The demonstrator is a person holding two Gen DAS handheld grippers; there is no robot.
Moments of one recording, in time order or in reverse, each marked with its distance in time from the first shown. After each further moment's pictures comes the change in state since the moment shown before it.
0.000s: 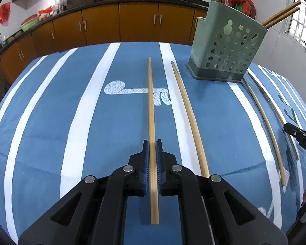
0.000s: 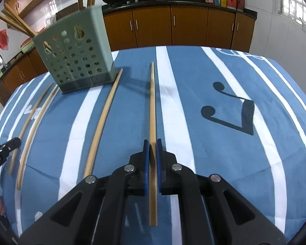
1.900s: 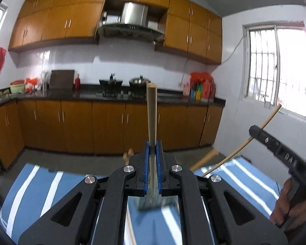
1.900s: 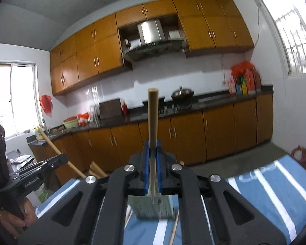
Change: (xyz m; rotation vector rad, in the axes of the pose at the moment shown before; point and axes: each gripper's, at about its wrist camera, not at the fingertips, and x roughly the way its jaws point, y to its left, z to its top) left arm -0.197 -0.055 0.130 0.061 -0.644 -0.197; right arm -0.218 0.041 0.126 -0.011 -0.708 0.262
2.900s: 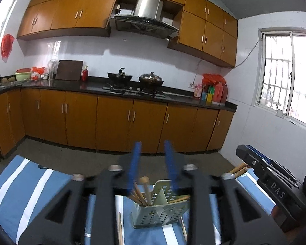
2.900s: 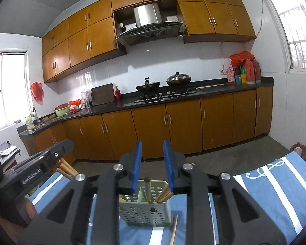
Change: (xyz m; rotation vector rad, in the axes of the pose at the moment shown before) left arm 0.067 0.009 -0.015 -0.079 0.009 0.057; right arm 0.092 -0.003 -0.027 -0.013 0.112 -0.039
